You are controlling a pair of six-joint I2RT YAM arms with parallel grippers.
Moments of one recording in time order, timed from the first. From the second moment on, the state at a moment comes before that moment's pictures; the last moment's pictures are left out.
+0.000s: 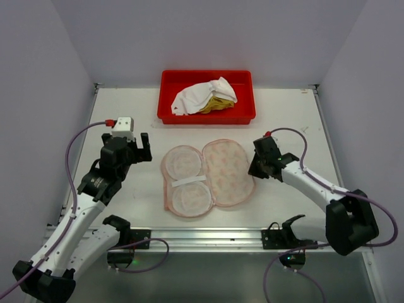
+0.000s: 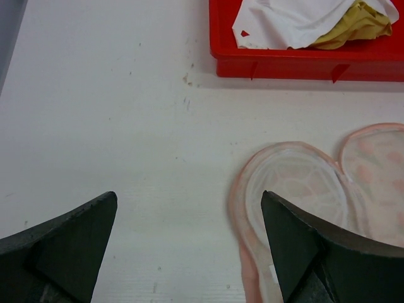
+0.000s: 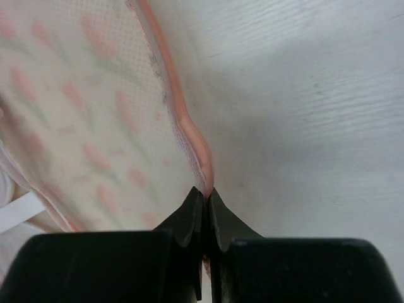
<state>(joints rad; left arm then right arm) -0.38 0.76 0.77 -0.43 -0.33 -0.21 0.44 1.31 0.71 -0.45 0.08 0.77</state>
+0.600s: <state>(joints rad) -0.38 0.67 0.62 -0.43 -0.35 -0.27 0.51 1.11 0.92 -0.64 0.24 0.54</state>
